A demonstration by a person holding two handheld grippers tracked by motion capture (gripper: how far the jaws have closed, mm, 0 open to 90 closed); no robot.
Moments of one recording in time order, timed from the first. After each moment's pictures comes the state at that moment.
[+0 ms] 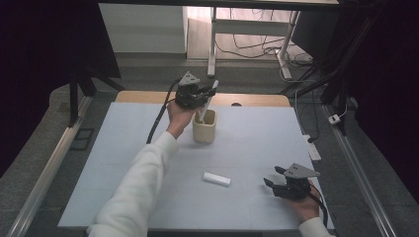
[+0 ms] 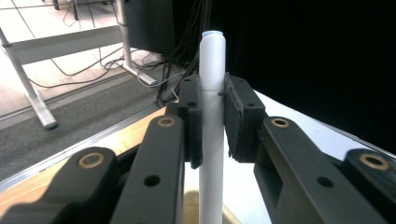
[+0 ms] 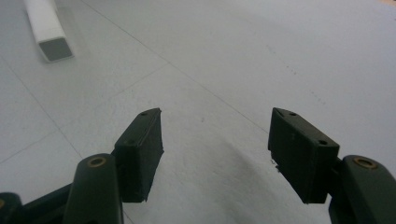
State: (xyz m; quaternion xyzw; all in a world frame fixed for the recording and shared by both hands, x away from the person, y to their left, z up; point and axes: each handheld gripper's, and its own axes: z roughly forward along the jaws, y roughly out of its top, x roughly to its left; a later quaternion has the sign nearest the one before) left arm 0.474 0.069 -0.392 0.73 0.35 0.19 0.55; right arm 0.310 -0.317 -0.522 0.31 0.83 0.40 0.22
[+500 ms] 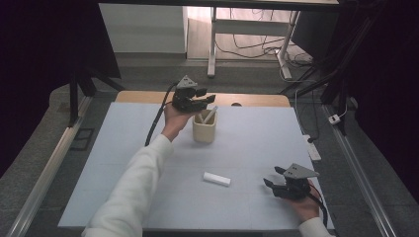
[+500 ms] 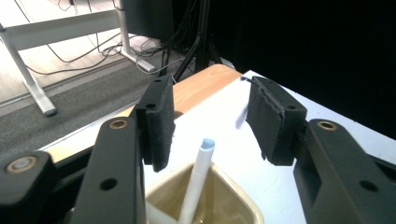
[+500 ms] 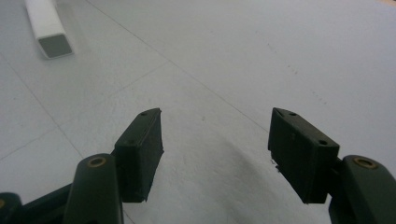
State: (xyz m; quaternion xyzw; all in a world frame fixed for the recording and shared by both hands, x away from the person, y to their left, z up) left arm 0.467 0.081 -0.401 0.75 0.34 0.18 0.53; right arm 0.310 -0.316 -0.523 0.31 0.84 0.40 0.22
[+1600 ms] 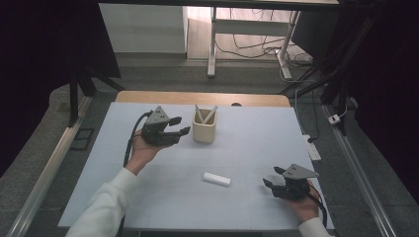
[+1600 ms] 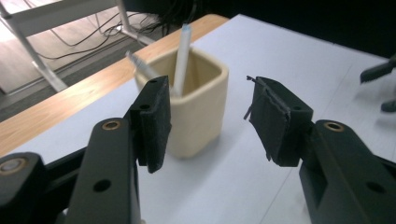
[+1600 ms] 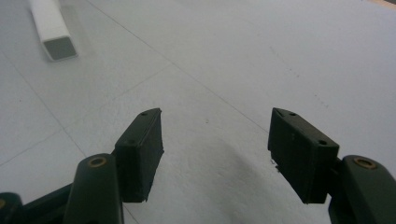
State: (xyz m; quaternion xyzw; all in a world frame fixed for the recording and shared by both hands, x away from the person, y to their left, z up) left arm 0.363 0.147 -0.431 0.79 0.32 0.20 0.48; right arm 0.308 -0.313 -0.522 0.30 0.84 0.40 0.23
